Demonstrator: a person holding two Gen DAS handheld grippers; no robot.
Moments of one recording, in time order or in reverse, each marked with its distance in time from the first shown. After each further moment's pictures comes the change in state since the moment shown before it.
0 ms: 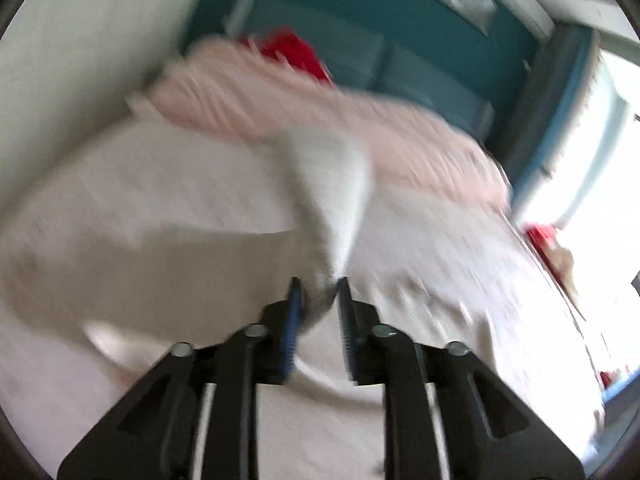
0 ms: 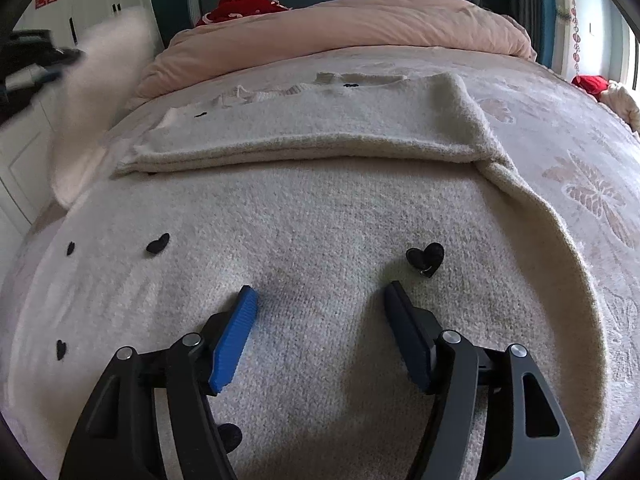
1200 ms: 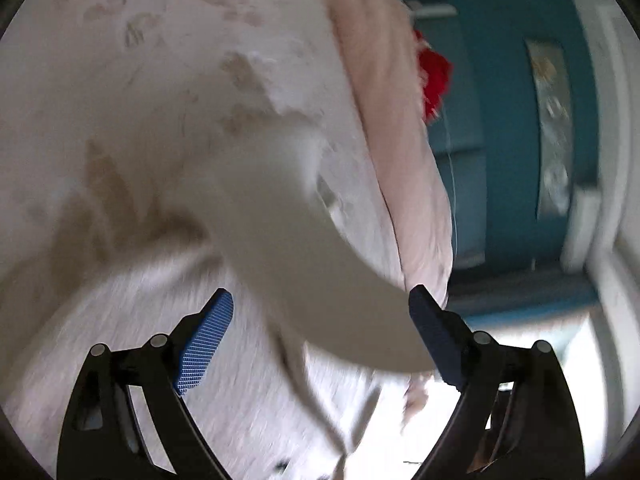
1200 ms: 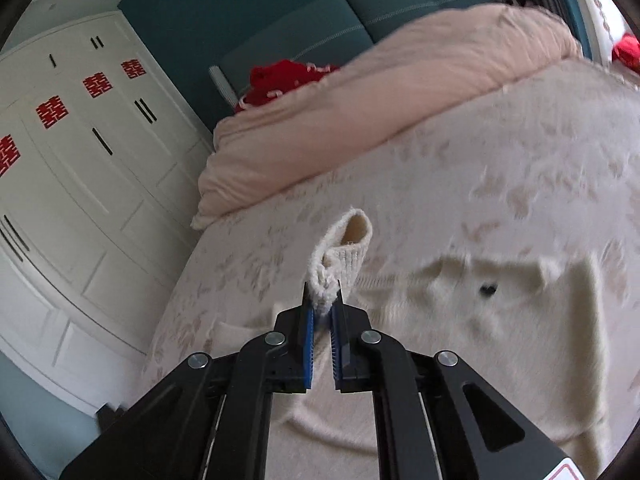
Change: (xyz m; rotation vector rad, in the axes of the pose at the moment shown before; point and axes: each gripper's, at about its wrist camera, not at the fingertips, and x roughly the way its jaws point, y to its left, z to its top) left arm 0.035 0.163 -0.054 -0.937 0.012 -0.224; right arm 0.002 0.046 0.253 0.197 -0.115 0.315
